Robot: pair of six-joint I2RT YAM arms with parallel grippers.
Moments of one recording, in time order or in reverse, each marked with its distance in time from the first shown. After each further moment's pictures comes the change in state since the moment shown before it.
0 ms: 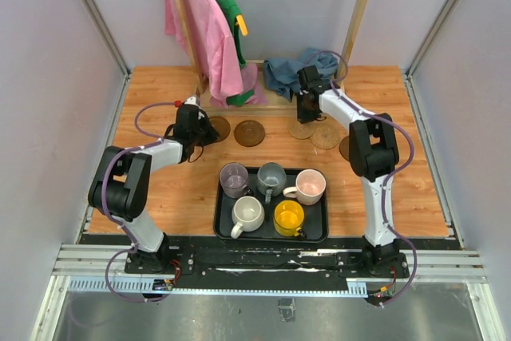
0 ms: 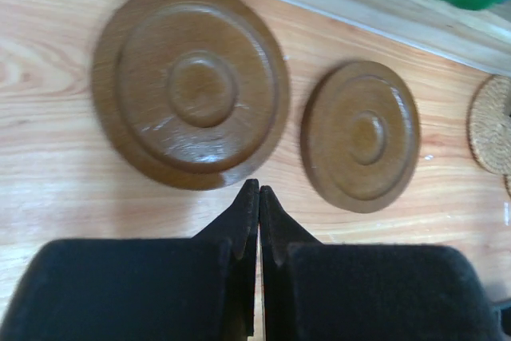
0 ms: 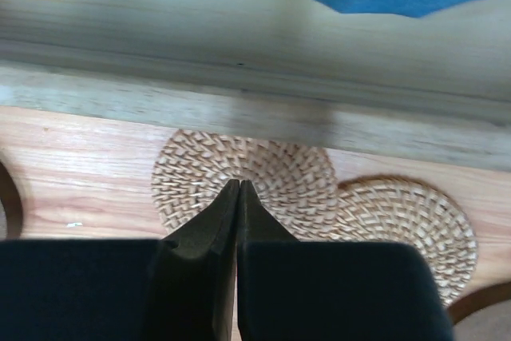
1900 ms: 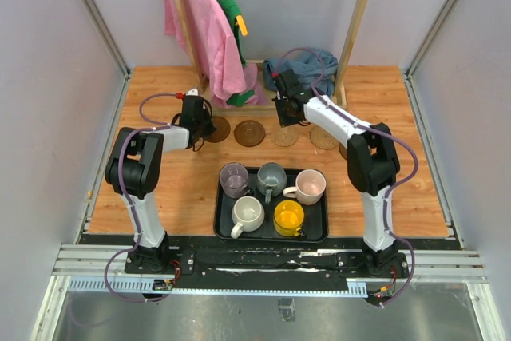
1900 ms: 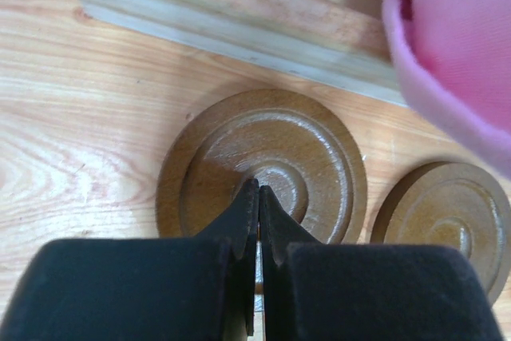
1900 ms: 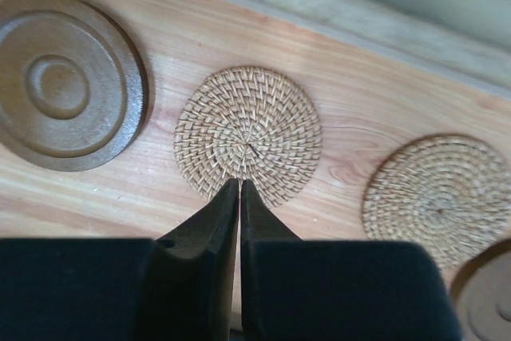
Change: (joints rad) left arm 0.043 0.227 0.185 -0.011 -0.168 0.064; right arm 0.191 -0.109 -0.046 -0.017 0.063 -0.059
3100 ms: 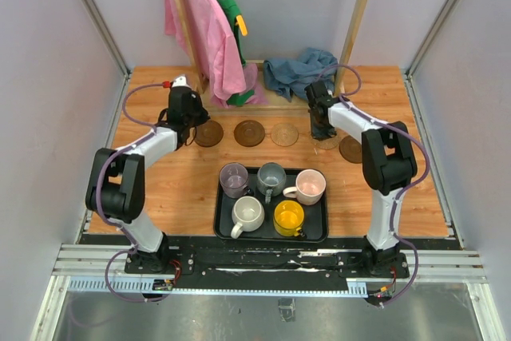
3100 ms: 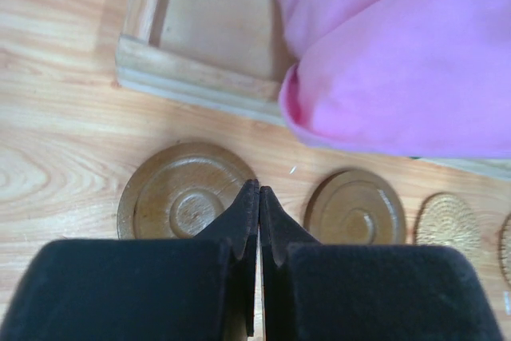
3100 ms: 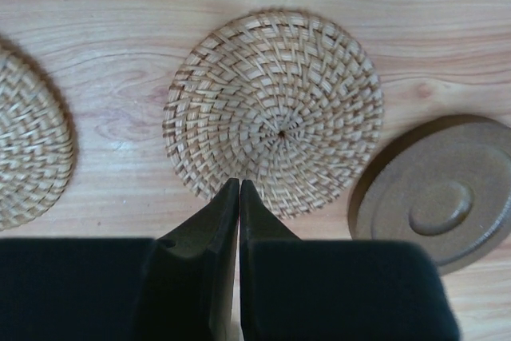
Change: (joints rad) left arm 0.017 -0.226 -0.036 -0.058 -0.004 0.000; right arm -0.189 -0.118 -0.272 0.006 0.133 0.084
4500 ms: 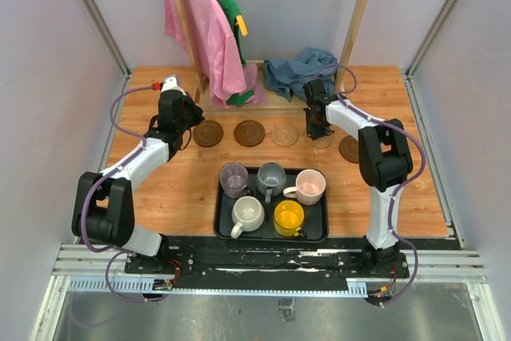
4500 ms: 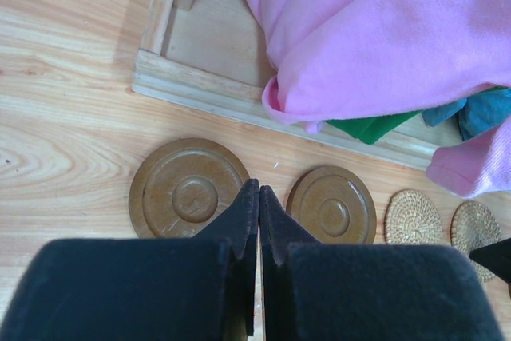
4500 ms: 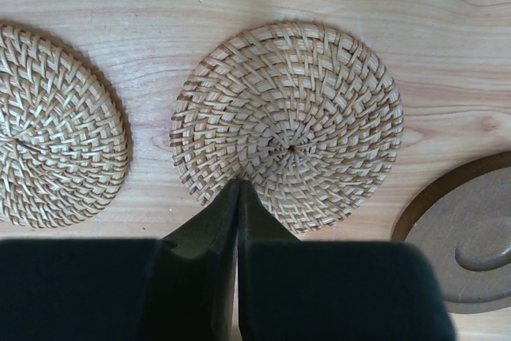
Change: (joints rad) left arm 0.000 -0.216 -0.096 0.004 -0.021 -0.013; right arm 0.003 0.072 0.062 0.003 -0.106 0.000
